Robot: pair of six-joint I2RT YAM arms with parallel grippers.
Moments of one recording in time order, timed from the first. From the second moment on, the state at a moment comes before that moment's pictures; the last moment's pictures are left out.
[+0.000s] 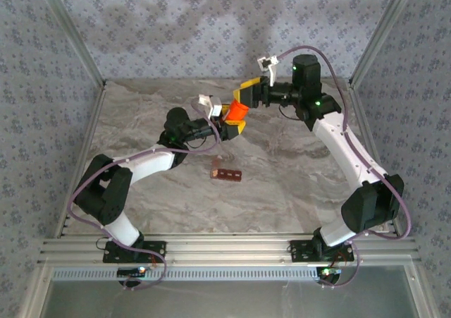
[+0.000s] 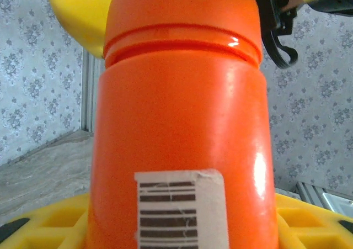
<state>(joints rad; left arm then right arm) -0.59 1.64 0.94 0.89 0.74 -0.31 0.33 1.52 1.52 -0.26 -0.89 0.24</state>
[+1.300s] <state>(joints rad) -0.59 1.66 0.94 0.92 0.76 -0.36 0.32 1.46 1.40 -0.30 -0.90 0.22</state>
